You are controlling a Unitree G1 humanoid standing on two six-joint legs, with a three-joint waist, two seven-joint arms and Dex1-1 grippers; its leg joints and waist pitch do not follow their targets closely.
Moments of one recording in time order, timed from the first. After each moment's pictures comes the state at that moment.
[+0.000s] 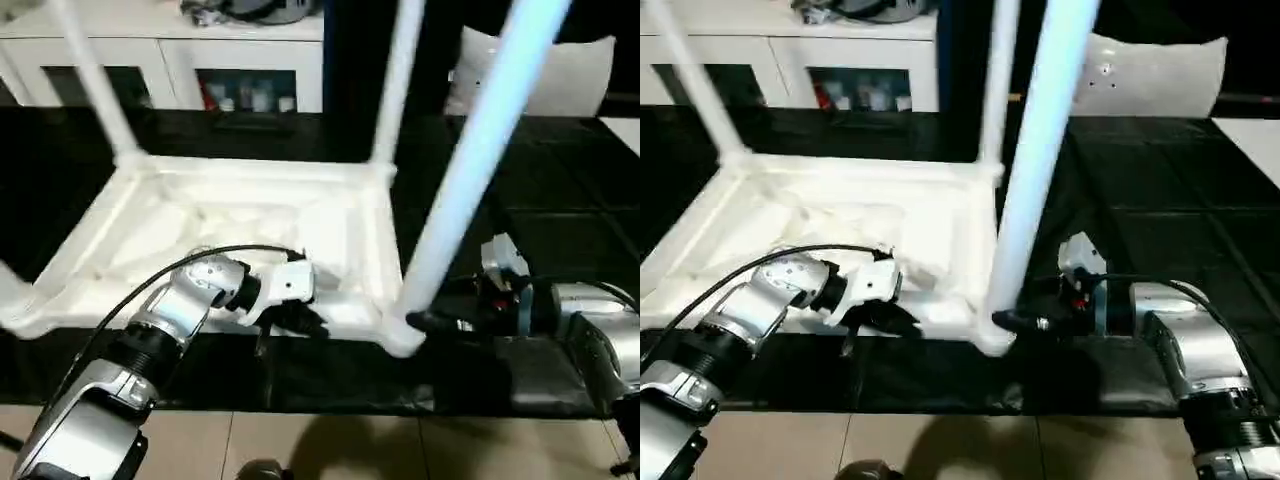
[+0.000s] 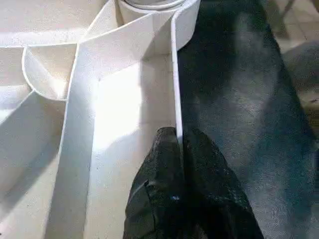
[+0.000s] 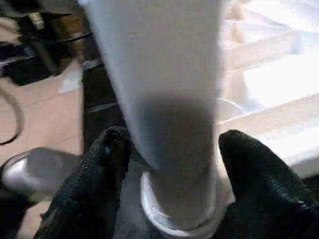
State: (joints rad) left arm -0.63 0.39 -0.41 0.58 0.06 -0.05 -1.36; right arm -0.32 -0.60 0.08 0.23 0.36 0.31 1.36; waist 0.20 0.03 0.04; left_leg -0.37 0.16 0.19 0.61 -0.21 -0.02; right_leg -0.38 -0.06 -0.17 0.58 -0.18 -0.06
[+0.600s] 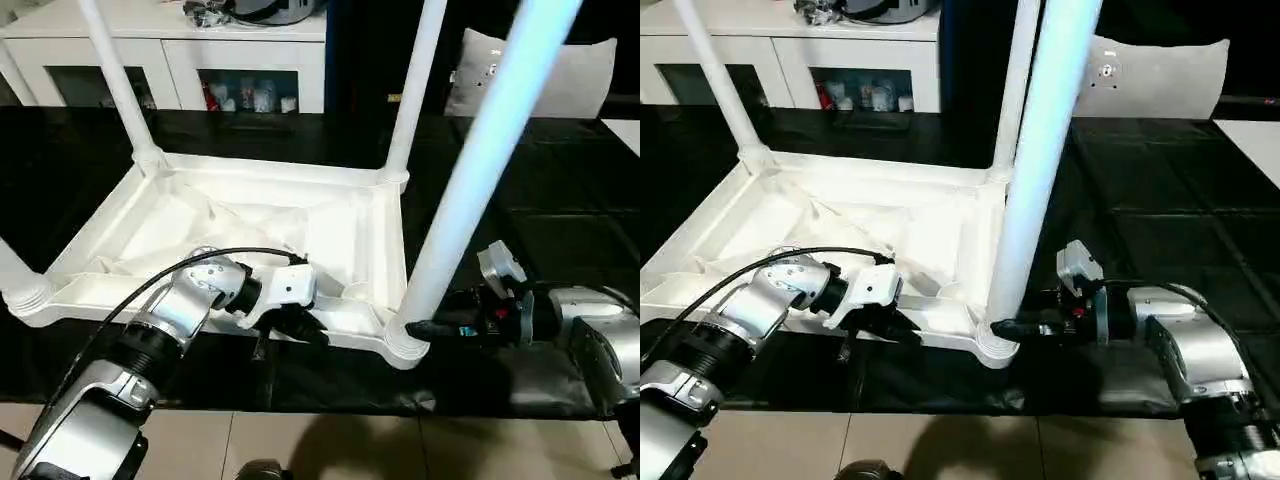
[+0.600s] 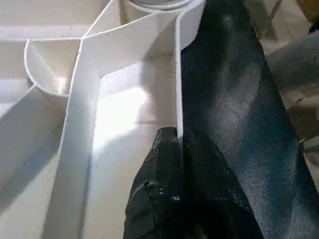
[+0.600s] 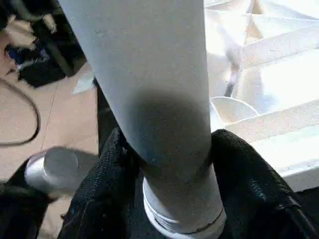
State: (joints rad) left arm -0.63 0.38 -0.41 0.58 0.05 0.01 -1.37; right arm -0.30 -0.58 0.07 0.20 0.37 0.37 1.34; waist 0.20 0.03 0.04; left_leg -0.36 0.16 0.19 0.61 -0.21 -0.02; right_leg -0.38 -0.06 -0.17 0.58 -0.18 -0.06
